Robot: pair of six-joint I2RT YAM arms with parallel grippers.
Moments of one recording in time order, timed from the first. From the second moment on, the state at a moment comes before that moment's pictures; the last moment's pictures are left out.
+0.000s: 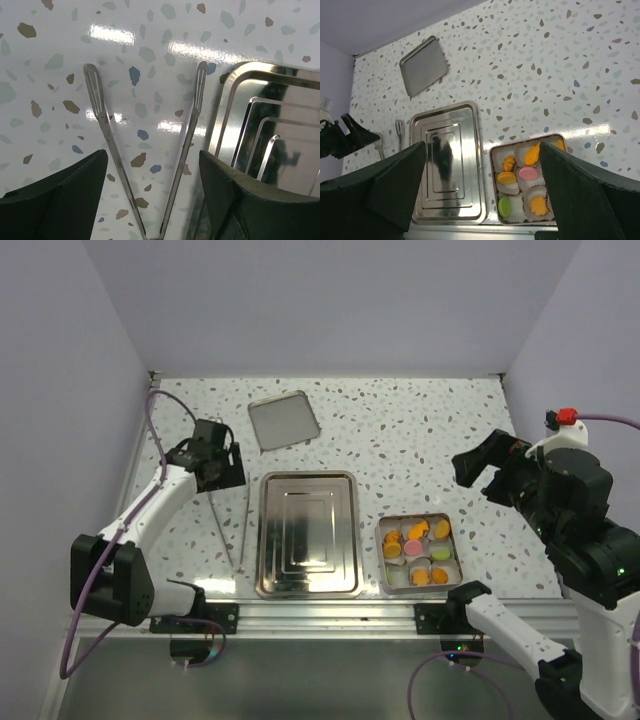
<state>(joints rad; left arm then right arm) -0.23 1.33 1.00 -0.68 -0.21 -0.40 0.36 0.82 1.59 -1.18 0.25 0.56</state>
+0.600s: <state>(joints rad) -0.22 1.44 1.16 -0.61 -0.04 -0.42 0.36 0.95 1.39 -1.16 0.02 0.56</state>
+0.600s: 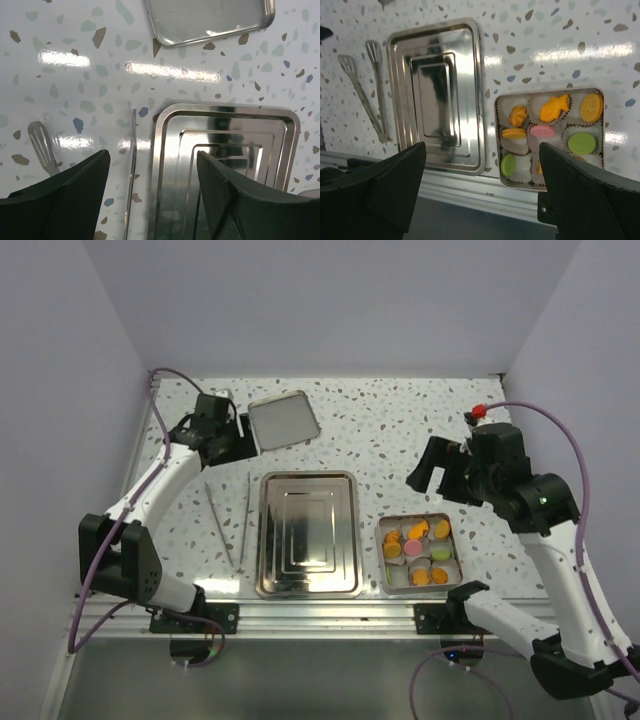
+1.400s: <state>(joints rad) -0.14 2.23 1.91 -0.56 0.13 -0.46 0.36 1.48 1.14 -0.87 -0.31 0.60</state>
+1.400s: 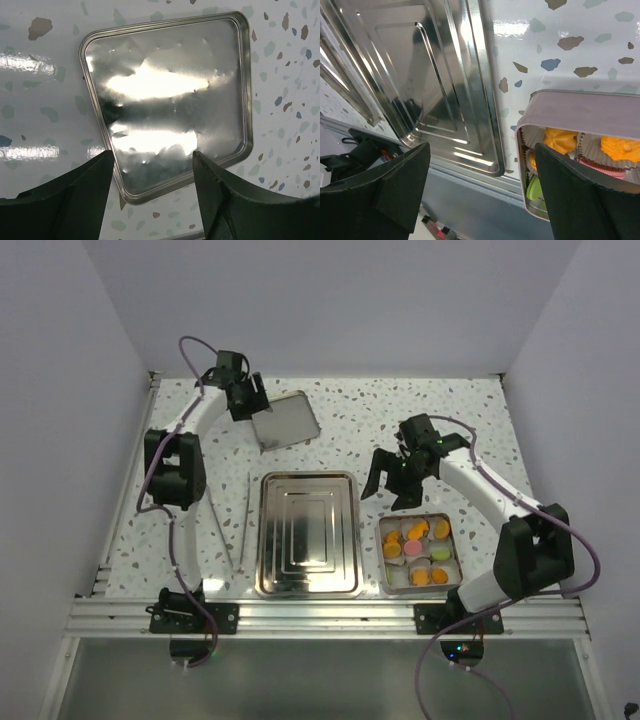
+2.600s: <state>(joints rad) -0.12 2.36 1.99 -0.61 0.12 -0.46 0.39 1.55 1.22 -1.00 -0.30 0.63</state>
